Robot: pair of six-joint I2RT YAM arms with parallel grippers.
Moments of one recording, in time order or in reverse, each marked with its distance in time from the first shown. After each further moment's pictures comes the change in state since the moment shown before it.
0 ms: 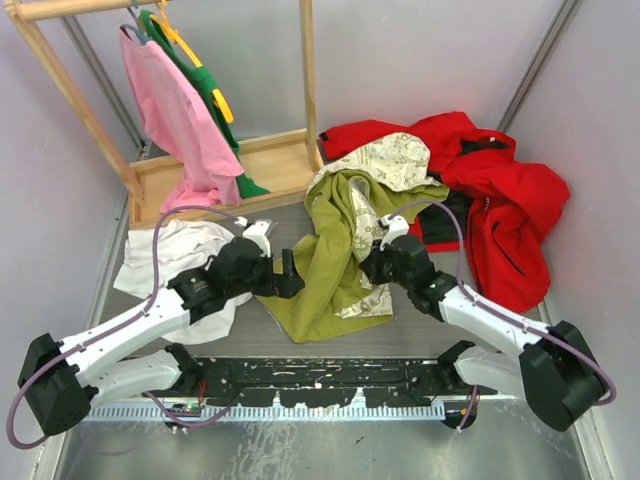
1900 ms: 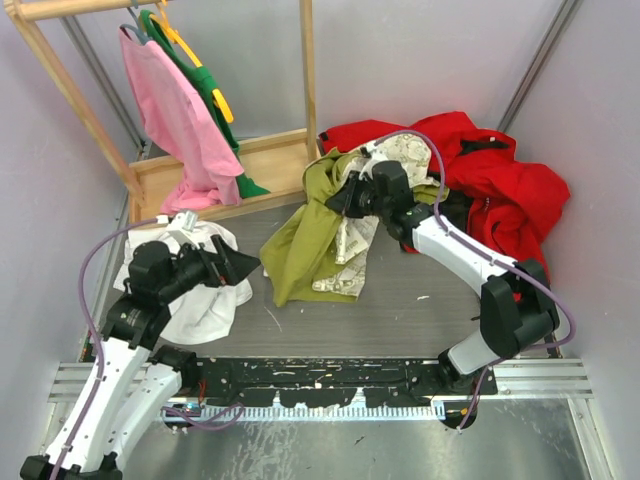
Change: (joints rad) left arm 0.537 -0.465 -0.032 -0.092 0.452 0.050; right arm -0.094 0.399 0.632 -0.085 -0.234 0.191
